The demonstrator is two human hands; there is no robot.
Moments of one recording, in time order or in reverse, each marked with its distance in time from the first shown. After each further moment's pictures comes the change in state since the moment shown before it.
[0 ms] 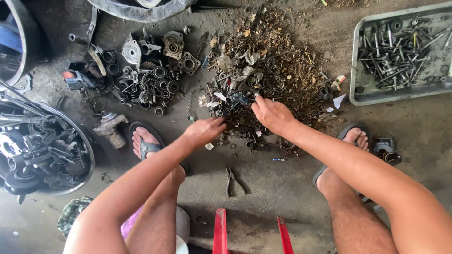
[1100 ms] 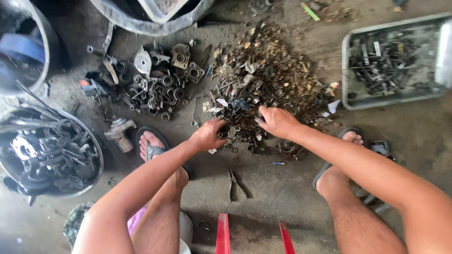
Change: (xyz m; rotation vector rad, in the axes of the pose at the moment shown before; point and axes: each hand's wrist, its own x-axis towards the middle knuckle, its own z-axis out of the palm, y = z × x) left_hand 0.014 0.022 -0.051 -0.584 0.052 -0.318; right_hand -0.019 -0.003 -0.059 0.490 -0.234 0.265
